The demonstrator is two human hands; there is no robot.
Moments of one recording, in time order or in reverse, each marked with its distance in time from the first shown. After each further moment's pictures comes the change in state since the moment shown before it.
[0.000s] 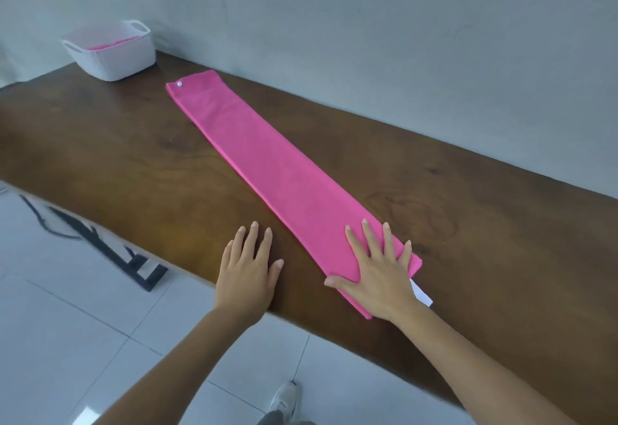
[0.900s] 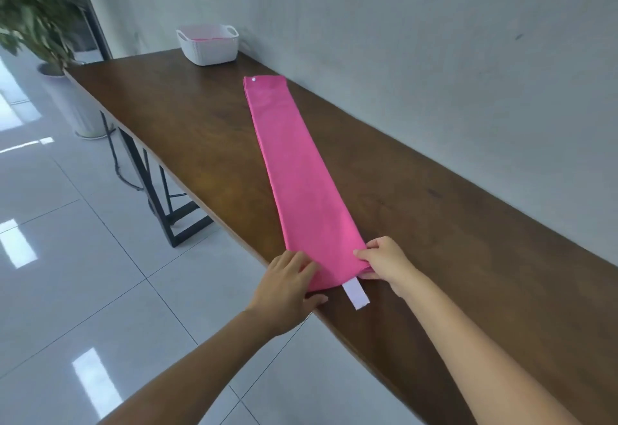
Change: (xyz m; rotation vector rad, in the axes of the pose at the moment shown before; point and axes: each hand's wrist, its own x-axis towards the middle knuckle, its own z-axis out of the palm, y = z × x) left_hand -0.104 0.147 0.011 -0.102 0.141 0.150; right_hand -0.032 0.065 -0.056 1.033 -0.276 0.235
